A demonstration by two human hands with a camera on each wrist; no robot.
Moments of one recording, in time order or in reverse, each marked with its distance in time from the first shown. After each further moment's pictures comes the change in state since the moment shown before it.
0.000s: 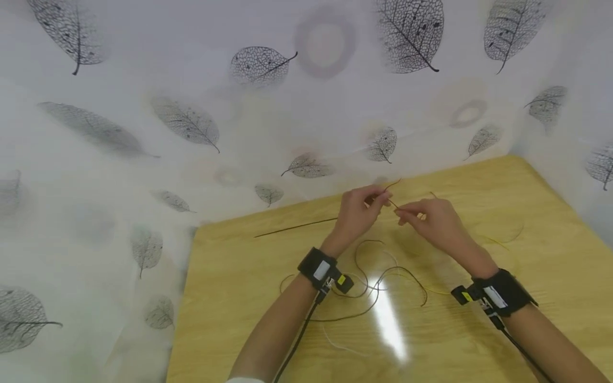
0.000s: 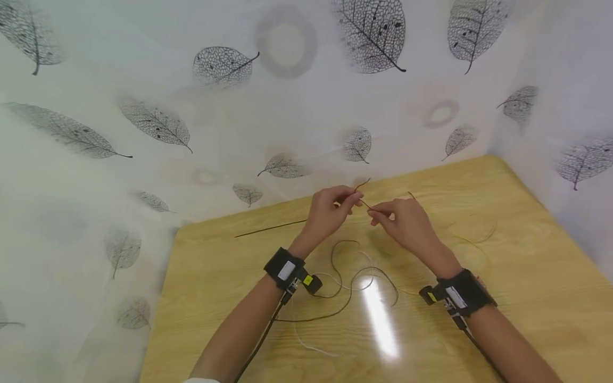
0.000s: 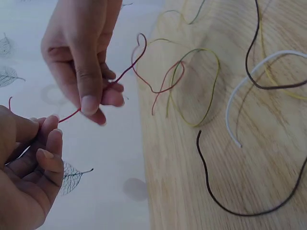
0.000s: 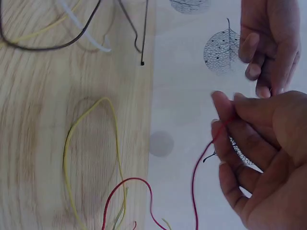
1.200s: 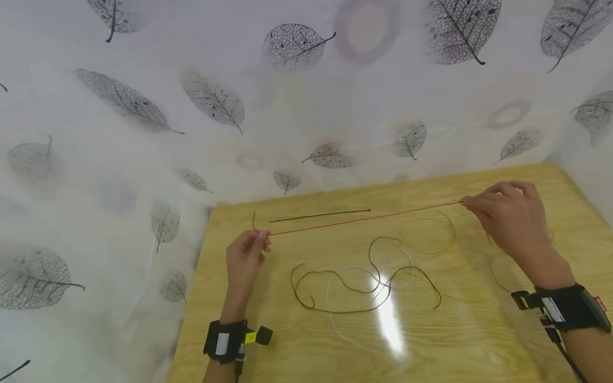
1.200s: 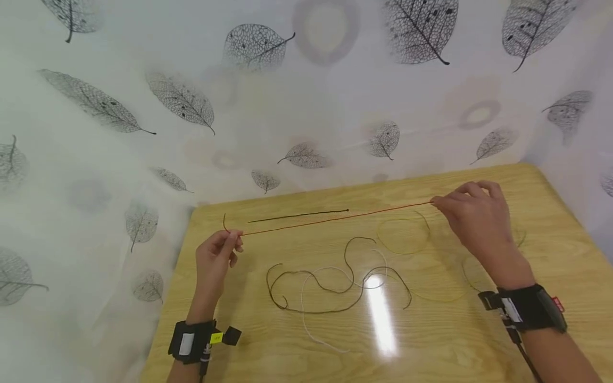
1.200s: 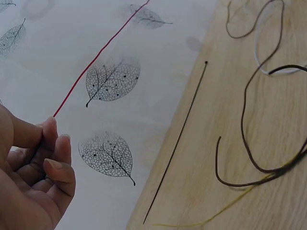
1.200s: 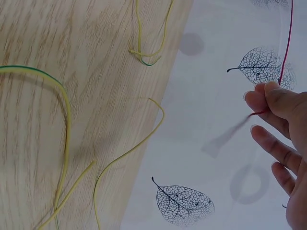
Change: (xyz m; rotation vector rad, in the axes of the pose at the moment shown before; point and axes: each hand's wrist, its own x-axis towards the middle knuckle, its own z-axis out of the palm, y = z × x) left_hand -0.188 -0.031 -0.186 -0.207 0.487 -0.460; right_hand -0.012 0.041 -0.047 -0.458 0.240 -0.300
